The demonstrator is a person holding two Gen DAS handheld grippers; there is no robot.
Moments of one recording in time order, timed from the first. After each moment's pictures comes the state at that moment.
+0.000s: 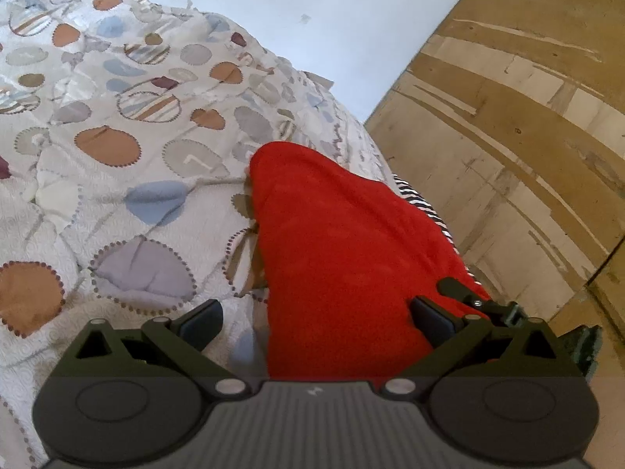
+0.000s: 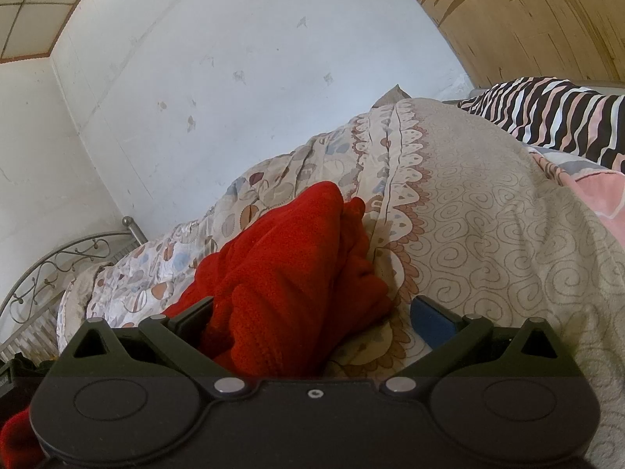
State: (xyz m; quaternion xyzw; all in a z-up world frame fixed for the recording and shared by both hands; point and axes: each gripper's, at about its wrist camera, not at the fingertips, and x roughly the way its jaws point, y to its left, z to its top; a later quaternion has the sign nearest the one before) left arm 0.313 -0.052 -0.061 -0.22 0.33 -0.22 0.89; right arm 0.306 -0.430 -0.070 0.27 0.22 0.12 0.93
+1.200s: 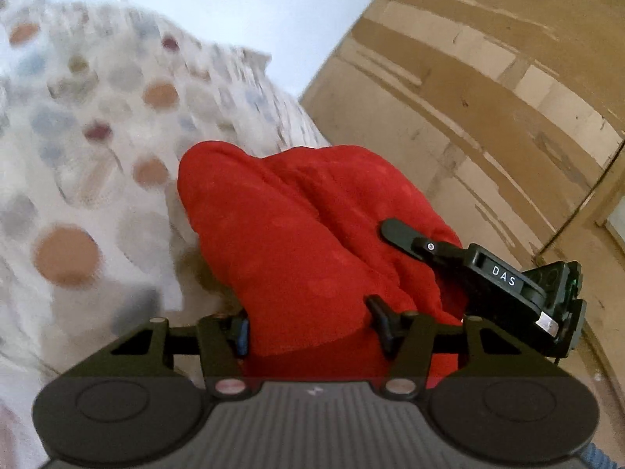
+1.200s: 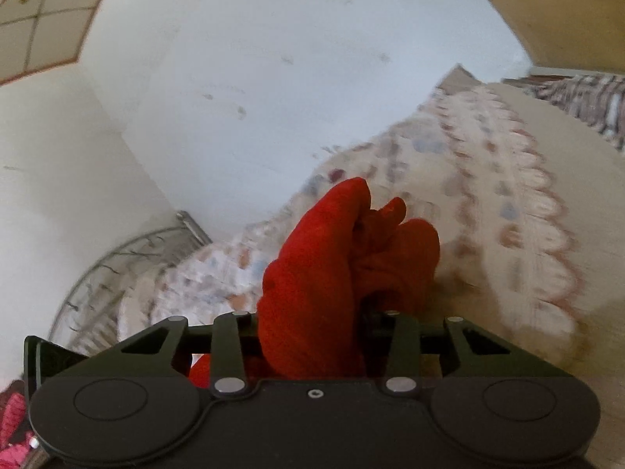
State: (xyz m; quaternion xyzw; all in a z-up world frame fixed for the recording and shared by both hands) left arm 0.374 -0.011 0.020 -0.17 0.36 -0.32 0.86; right arm 0.364 -0.369 0.021 0.31 0.23 0.22 0.90
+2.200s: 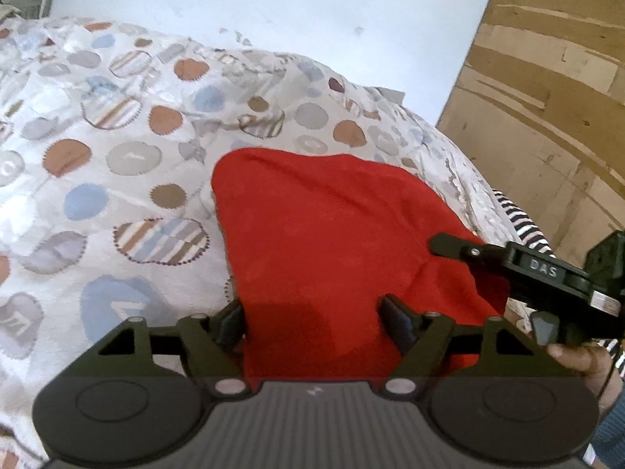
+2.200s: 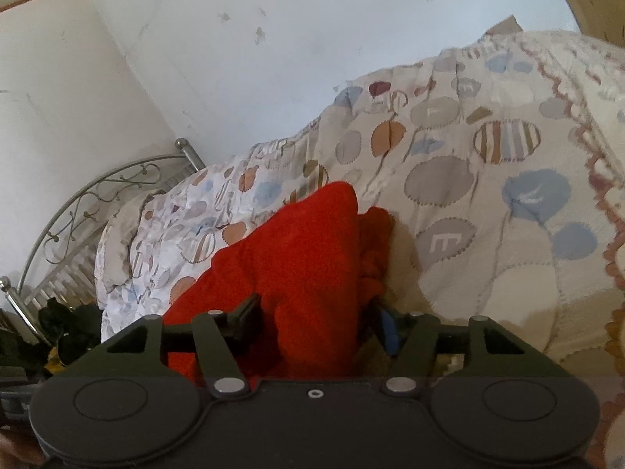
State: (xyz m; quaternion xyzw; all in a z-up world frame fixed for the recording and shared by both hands) left arm 0.364 0.089 -0.016 -0.11 0.35 -0.12 0.92; right arm 0.438 -0.238 -0.039 0.22 0.30 0.24 0.90
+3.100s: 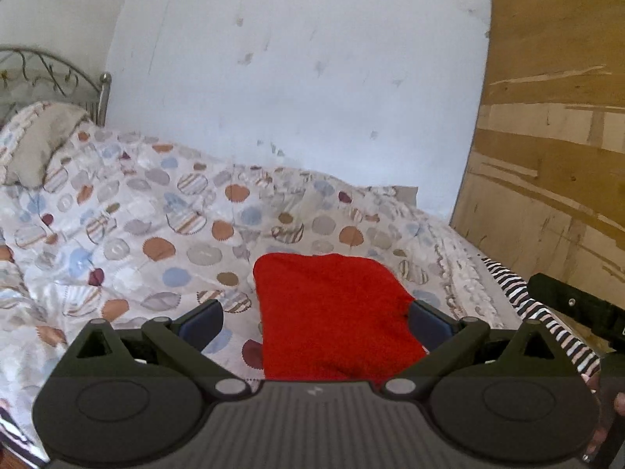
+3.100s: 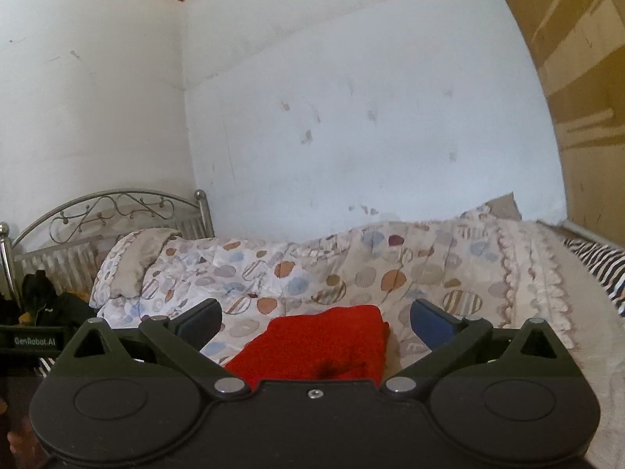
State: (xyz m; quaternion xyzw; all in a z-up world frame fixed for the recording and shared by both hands) left arm 0.183 0.065 0.093 -0.09 0.20 -0.03 0.98; right arm 0.222 -0.252 0.098 0.09 0.12 0.20 0.97
